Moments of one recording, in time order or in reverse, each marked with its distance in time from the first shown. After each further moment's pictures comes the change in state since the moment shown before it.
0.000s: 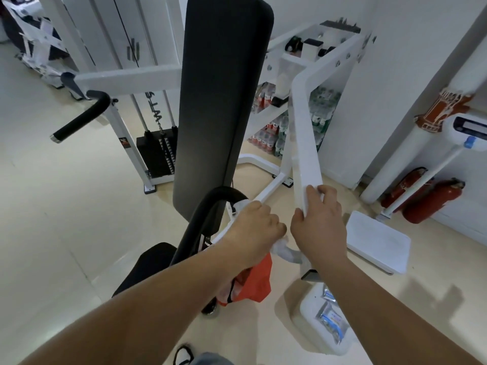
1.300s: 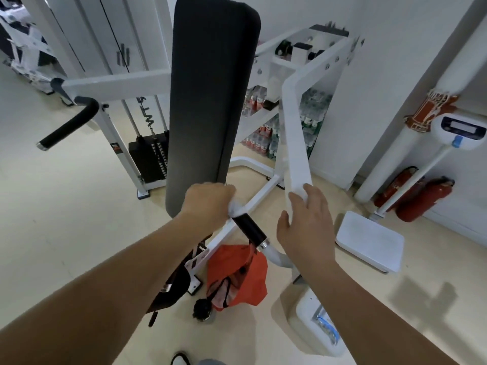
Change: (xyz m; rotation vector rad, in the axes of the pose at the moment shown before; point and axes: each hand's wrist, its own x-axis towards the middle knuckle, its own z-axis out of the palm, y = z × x) left_hand -0.007 -0.076 -0.004 -0.223 0.004 -0.535; right_hand -0.003 -0.003 0.002 -0.053 0.098 -0.148
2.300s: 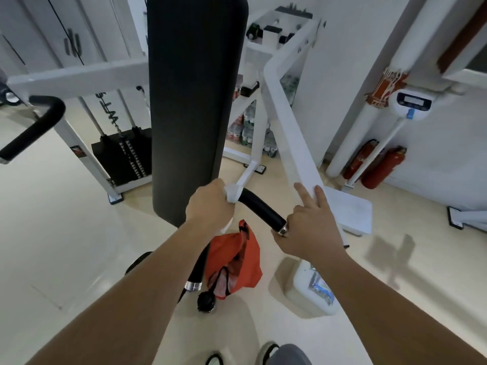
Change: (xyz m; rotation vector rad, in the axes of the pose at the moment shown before) left_hand -0.011 -0.038 0.020 -0.603 -0.054 -0.192; right_hand -0.022 -0.036 -0.003 -0.532 -0.460 -0.150
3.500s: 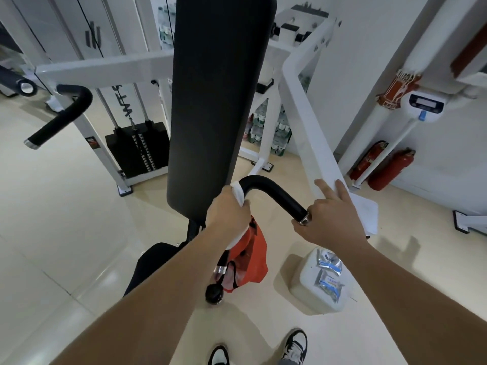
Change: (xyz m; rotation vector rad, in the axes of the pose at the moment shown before) left_hand -0.045 -0.023 0.008 -0.272 -0.011 -0.189; right_hand -0.001 0.000 0.011 -0.026 0.191 0.006
